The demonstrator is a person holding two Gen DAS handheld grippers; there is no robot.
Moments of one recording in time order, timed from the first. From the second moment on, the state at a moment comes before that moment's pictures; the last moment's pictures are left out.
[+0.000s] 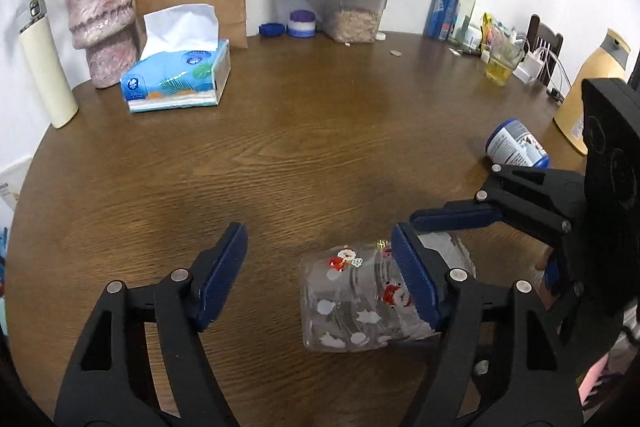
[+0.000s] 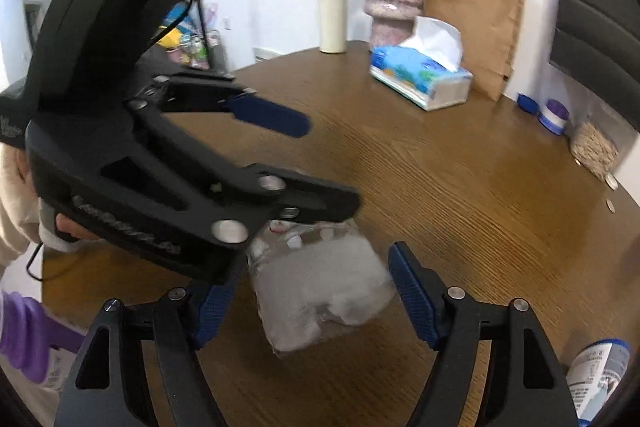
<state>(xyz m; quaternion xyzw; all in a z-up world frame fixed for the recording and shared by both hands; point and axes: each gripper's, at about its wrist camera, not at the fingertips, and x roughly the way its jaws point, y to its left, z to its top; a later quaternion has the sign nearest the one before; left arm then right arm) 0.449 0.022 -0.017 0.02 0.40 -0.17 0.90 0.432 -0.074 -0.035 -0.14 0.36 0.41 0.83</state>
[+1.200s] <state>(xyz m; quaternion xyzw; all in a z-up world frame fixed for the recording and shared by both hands) 0.444 -0.010 0.060 0.06 0.36 -0.17 0.92 0.415 -0.194 0.054 0.05 0.27 0.28 0.92</state>
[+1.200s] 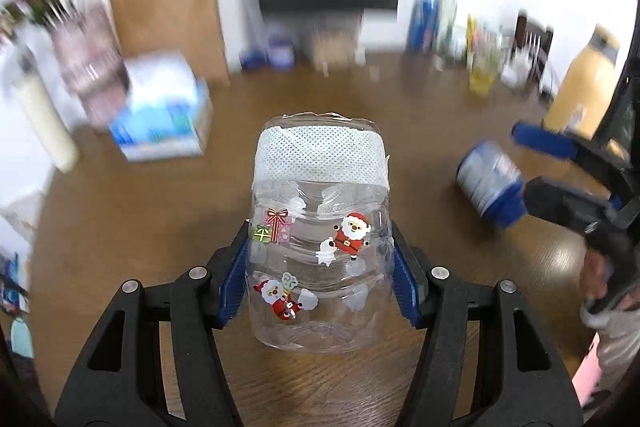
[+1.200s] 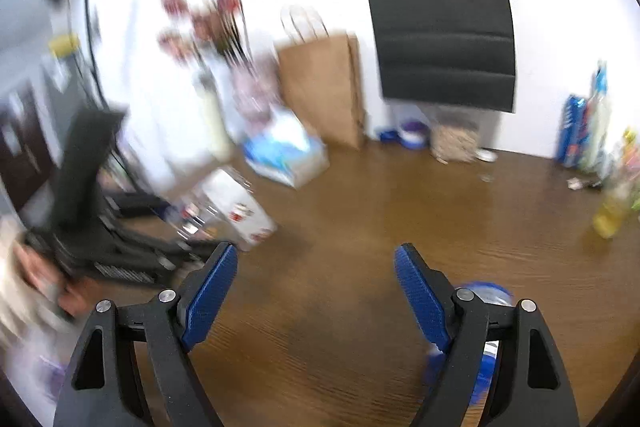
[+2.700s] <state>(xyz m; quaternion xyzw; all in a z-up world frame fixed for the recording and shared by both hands) 0.293 -0.036 0.084 0.08 0.18 -0.18 0.96 0.345 -0.142 0.114 0.04 0.23 0.44 0.87</state>
